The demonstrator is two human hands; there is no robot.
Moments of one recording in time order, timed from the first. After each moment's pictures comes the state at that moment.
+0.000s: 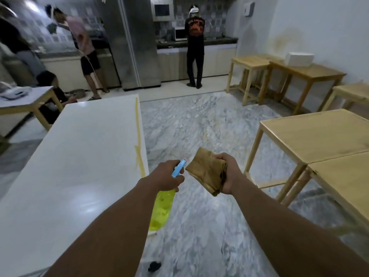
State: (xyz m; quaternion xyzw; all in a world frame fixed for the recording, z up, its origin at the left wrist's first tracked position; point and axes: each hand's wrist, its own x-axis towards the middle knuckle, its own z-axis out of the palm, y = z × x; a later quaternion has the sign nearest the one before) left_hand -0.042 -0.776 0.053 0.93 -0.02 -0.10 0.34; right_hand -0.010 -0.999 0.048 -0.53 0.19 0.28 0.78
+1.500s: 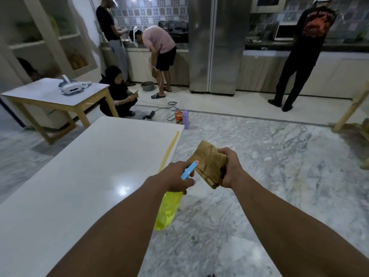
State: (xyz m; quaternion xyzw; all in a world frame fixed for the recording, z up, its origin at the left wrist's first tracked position) left_hand 0.657 -0.519 0.064 0.94 0.18 -0.07 0.29; right_hand 0.798 -0.660 0.055 -0.54 0.04 0.46 0.70
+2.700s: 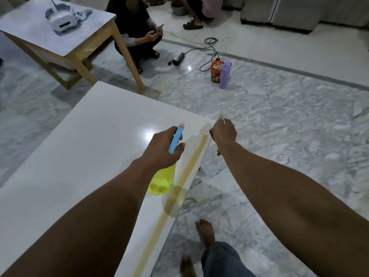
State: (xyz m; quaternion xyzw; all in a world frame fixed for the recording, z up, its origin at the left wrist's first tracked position) left_hand 0.914 -0.185 -0.014 0.85 0.39 0.07 0.35; right_hand 1.126 -0.225 -0.113 -0.86 -0.07 0.30 0.42
